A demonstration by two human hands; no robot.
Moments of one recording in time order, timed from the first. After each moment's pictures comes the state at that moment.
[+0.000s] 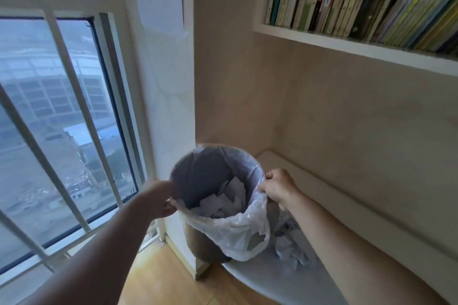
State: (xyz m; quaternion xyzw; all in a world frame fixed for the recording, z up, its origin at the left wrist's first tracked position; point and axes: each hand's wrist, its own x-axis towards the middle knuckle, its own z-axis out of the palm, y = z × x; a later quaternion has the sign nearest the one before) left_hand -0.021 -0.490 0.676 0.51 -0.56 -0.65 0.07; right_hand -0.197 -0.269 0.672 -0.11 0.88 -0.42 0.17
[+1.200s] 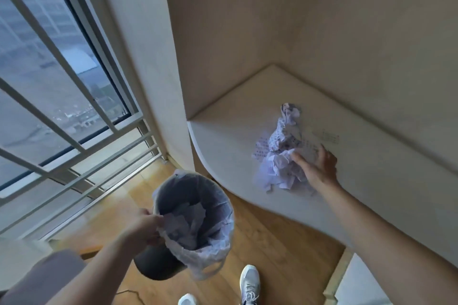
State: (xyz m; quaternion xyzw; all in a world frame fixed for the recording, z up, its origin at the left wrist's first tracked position) left_hand 0.092 -0.413 0.441 0.57 -0.58 -0.57 -0.10; right_hand -0.213 -0.123 0.496 0.01 0.94 -0.30 0.14
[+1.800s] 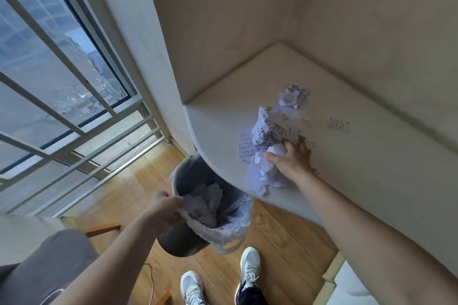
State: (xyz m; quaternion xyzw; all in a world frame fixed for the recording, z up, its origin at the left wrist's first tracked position) left_hand 0.042 -0.375 0.430 0.58 -0.56 -0.58 -0.11; right_hand -0.213 -0.168 0.454 -0.06 0.94 -0.20 0.26
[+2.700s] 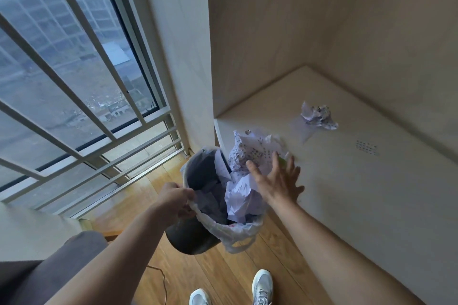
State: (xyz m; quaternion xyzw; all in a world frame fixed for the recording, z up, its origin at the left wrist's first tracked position) left_hand 0.056 -0.414 0.498 0.55 -0.56 -0.61 -0.06; right_hand -0.119 -0.249 0.463 -0.11 0.95 -0.21 0.20
